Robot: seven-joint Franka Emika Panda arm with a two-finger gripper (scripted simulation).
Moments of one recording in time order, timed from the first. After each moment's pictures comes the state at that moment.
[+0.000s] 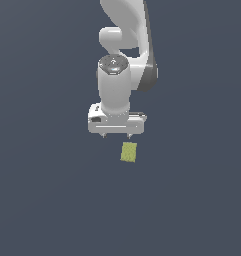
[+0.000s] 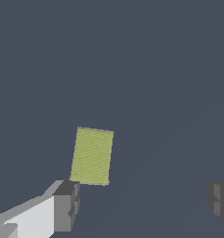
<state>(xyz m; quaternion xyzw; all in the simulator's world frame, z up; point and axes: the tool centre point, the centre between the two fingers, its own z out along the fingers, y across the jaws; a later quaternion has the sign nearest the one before) 0.005 -0.013 0.179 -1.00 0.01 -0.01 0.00</state>
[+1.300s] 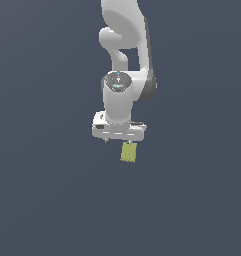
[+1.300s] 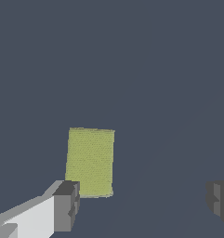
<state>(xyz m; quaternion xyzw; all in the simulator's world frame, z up) 0.000 -0.008 0.135 -1.00 0.05 -0.01 -0.01</state>
